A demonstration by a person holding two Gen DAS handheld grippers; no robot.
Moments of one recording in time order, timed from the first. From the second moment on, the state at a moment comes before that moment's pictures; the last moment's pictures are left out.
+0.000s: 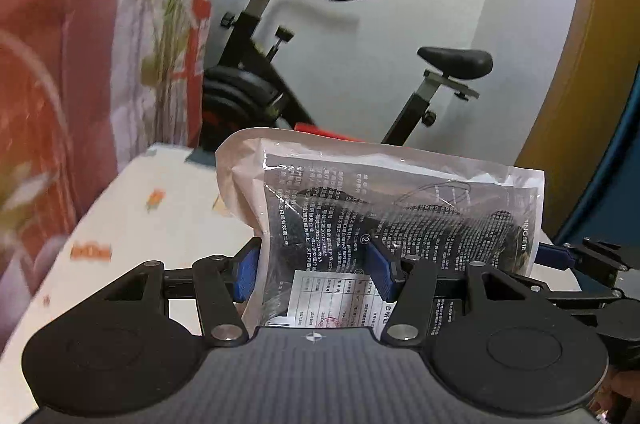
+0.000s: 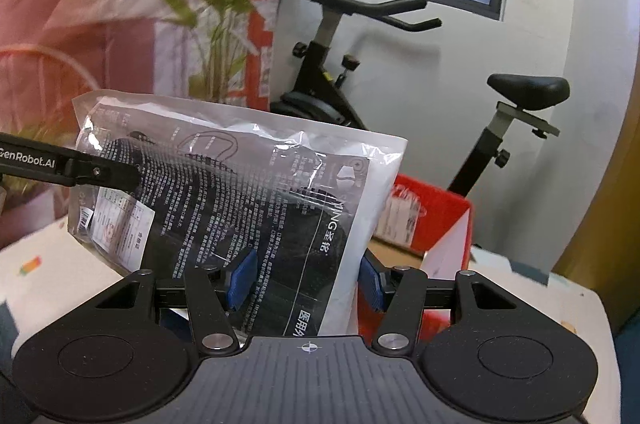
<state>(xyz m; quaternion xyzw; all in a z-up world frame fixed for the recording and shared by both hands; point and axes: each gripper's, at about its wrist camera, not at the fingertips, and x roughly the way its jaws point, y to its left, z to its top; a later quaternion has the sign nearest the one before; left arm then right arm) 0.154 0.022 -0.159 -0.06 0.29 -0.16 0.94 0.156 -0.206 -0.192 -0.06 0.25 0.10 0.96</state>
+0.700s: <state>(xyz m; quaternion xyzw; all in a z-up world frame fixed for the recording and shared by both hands) 0.305 -0.053 -0.167 -0.01 0.31 -0.22 0.93 0.293 -0.284 -0.220 -0.01 0.31 0.04 0.95</state>
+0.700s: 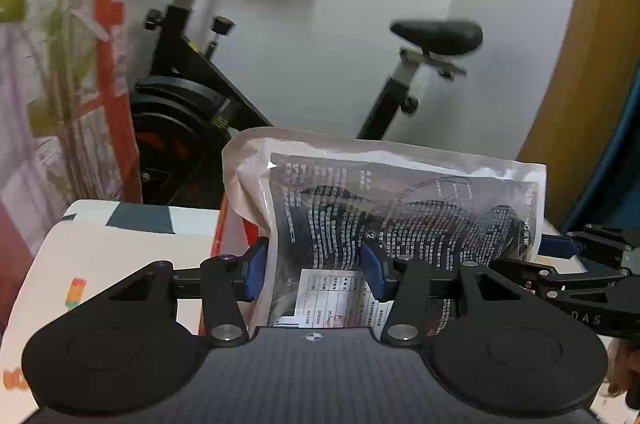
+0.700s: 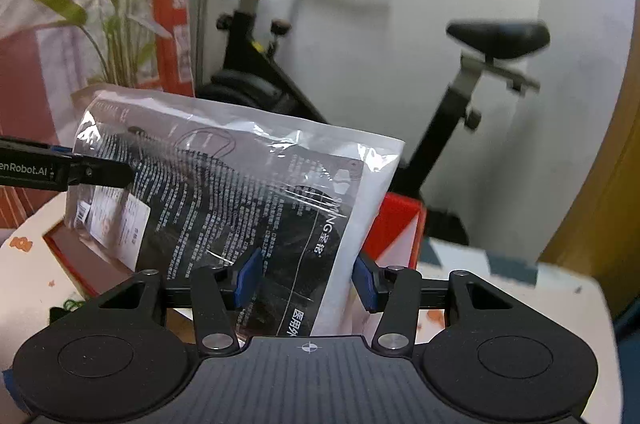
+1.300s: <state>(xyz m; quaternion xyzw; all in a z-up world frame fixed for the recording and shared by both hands) 0.341 -0.060 -0.211 0.06 0.41 -0.22 0.88 0.331 -0.279 -0.259 0.00 0.42 0.03 0.91</state>
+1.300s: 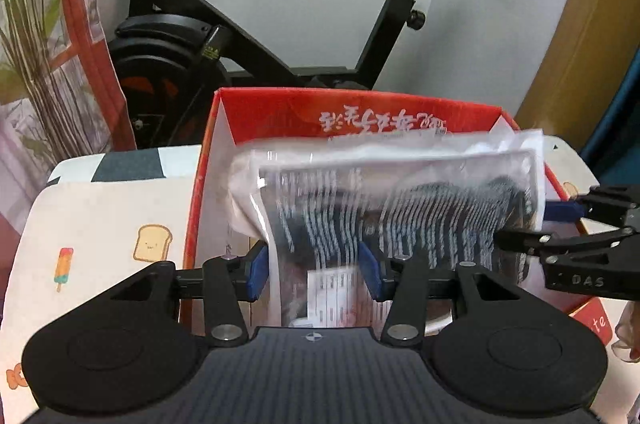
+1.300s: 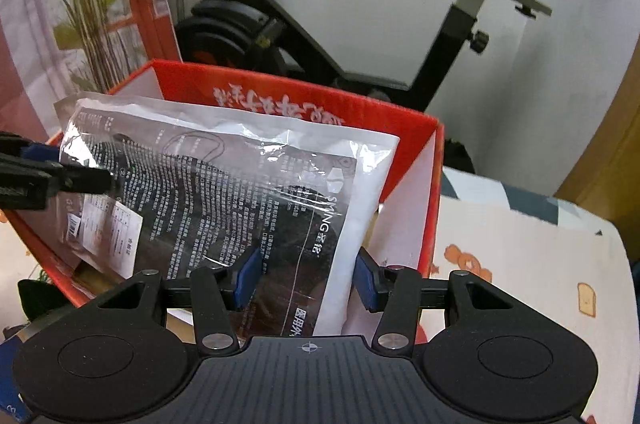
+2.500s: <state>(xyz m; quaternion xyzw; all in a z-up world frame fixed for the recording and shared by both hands) 0.253 -0.021 -0.186 0.05 0.37 -0.15 0.92 0.259 -0.247 -0.232 0.05 0.35 0.06 0.93</state>
